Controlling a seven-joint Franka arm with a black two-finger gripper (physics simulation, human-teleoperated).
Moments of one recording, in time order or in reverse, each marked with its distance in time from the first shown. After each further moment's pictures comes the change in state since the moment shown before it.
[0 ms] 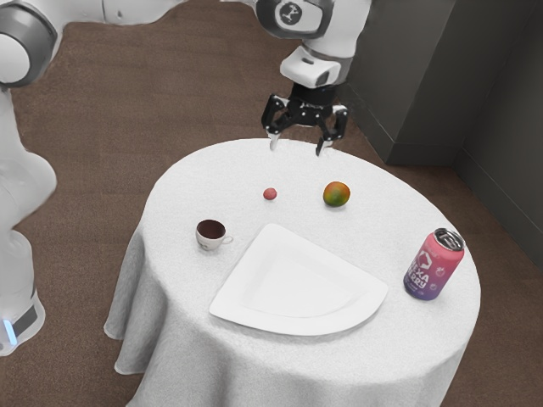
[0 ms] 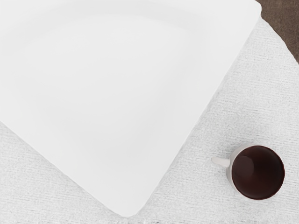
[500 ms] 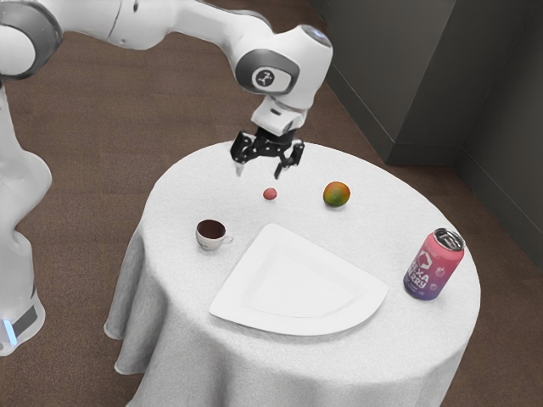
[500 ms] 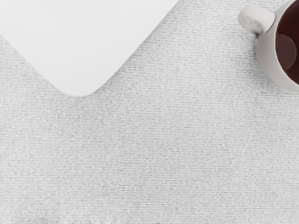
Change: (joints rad) arm 0.117 0.018 0.026 -0.285 0.092 0.248 0.002
